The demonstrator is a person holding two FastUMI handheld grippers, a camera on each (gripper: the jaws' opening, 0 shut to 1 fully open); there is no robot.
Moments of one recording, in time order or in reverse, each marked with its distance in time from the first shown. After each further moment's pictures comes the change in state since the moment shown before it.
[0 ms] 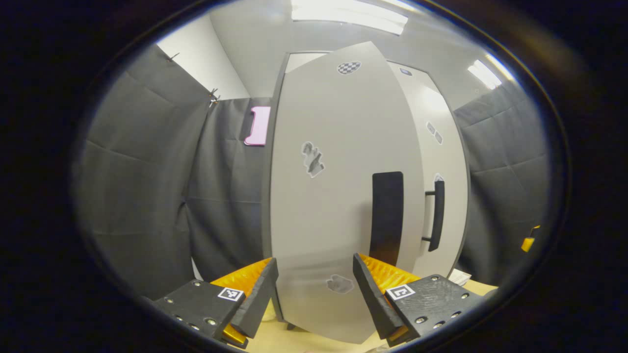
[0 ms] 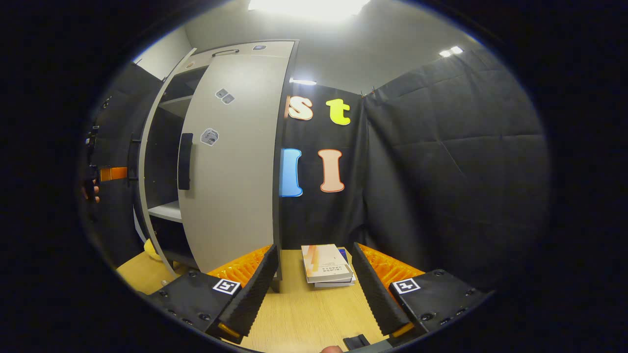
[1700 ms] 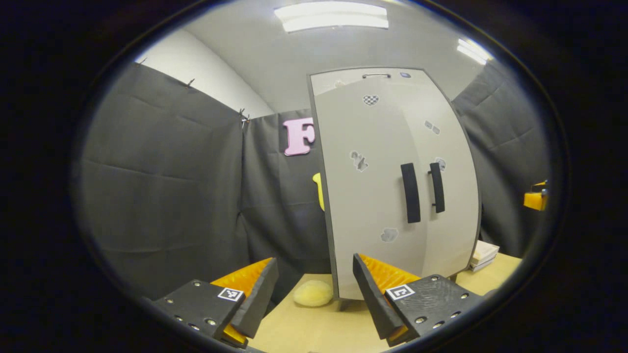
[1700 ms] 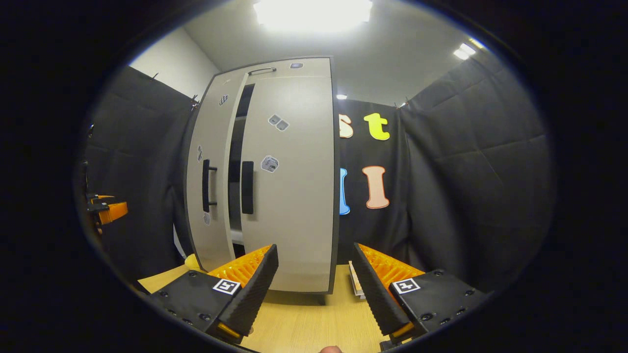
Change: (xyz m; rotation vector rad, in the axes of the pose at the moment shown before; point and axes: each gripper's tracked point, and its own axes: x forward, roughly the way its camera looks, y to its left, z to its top) left arm -0.061 0.065 -0.007 0.142 0.001 0.220; right arm -0.027 0.089 0.037 0.029 -0.107 0.241
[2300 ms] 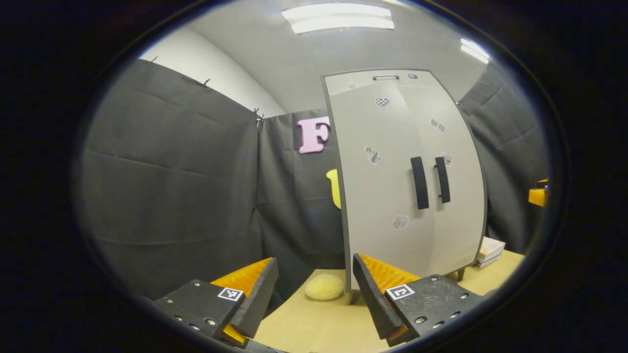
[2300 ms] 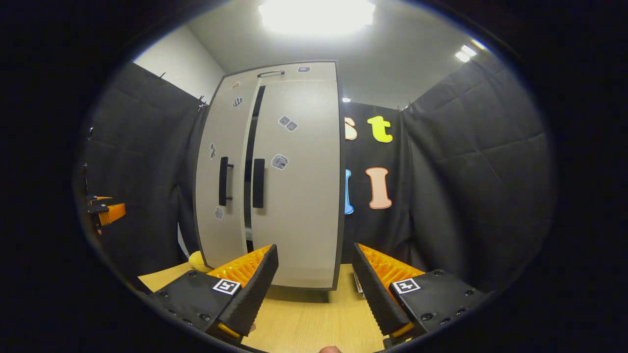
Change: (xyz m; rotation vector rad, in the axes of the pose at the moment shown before) left arm -0.016 0.017 -0.008 -0.004 -0.009 0.057; right arm -0.024 0.013 -0.015 -0.014 -0.019 0.021
